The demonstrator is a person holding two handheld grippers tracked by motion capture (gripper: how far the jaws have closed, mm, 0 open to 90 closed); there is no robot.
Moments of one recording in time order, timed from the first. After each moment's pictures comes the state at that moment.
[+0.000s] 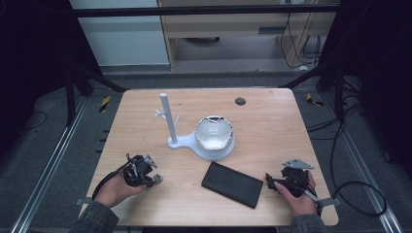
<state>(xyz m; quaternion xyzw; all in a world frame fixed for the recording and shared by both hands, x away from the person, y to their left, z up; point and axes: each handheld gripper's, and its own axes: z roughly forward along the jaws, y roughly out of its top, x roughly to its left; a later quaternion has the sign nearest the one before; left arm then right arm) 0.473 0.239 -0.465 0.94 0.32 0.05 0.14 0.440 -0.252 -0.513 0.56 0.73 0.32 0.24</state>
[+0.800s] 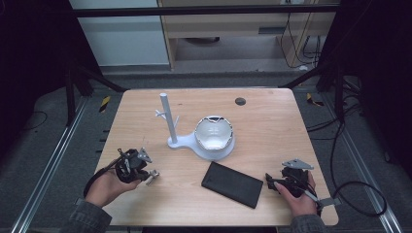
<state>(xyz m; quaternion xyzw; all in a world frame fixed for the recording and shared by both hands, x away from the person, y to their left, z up) 0.467 0.247 -0.415 0.94 0.30 0.10 0.15 0.440 -0.252 -0.513 0.55 0.73 0.32 0.24</state>
